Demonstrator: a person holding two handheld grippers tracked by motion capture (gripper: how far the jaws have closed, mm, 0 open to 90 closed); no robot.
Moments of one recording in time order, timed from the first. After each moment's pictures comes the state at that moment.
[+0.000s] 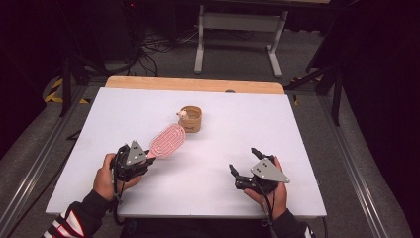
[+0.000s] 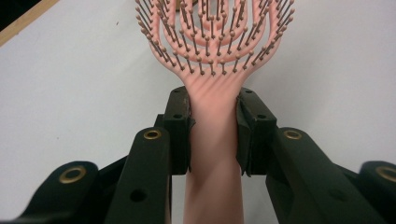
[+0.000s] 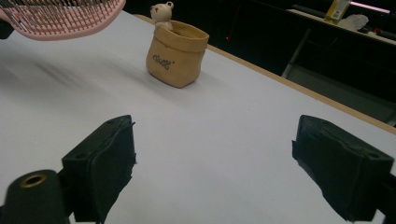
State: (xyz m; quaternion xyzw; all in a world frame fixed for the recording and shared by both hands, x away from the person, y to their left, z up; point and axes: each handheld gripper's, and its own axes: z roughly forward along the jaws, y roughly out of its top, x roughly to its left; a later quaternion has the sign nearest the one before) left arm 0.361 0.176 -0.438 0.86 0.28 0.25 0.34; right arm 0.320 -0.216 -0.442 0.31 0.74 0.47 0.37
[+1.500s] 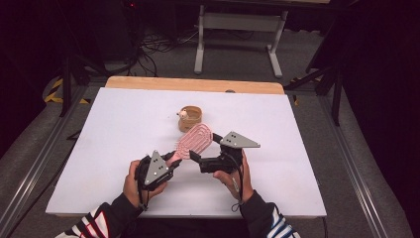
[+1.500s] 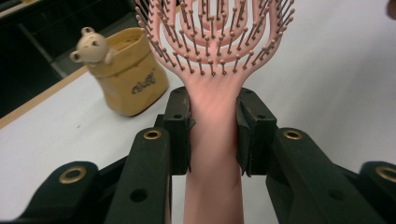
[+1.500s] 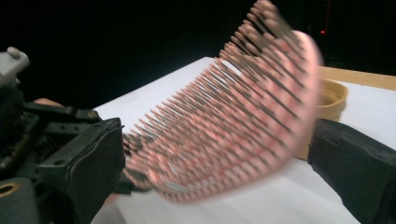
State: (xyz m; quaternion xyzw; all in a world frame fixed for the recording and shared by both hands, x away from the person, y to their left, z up) left arm 0.334 0.111 -0.447 0.81 0.22 0.30 0.46; right arm 0.369 -0.130 -0.406 0.32 0.72 0.59 0.16
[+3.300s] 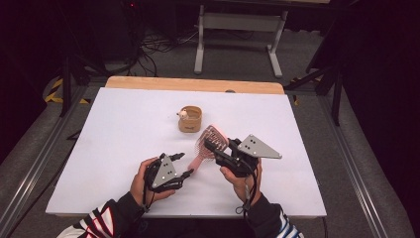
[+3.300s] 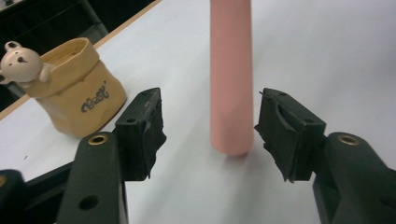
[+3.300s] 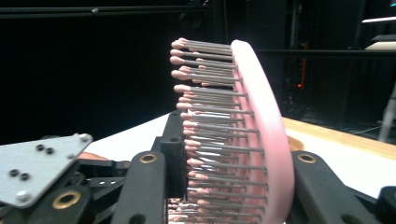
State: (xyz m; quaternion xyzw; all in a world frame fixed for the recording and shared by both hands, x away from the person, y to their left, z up) left arm 0.340 0.099 -0.461 0.82 0.15 0.26 0.48; right arm 0.339 -0.157 -0.374 0.29 0.68 0.64 0.23
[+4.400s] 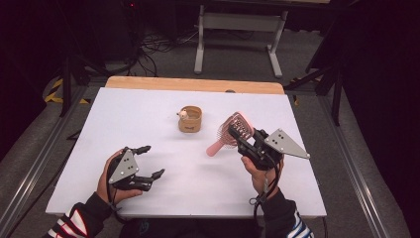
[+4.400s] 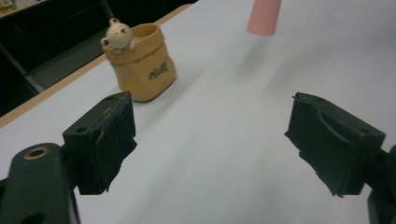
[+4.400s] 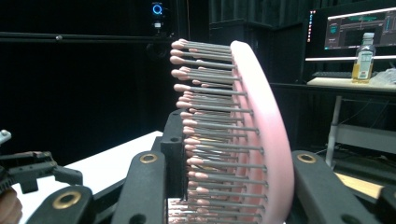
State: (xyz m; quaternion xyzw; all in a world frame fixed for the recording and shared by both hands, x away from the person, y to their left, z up) left arm 0.340 0.190 -0.446 0.80 0.19 0.26 0.51; right arm 0.339 -0.200 -0.349 0.31 0.62 0.65 0.31
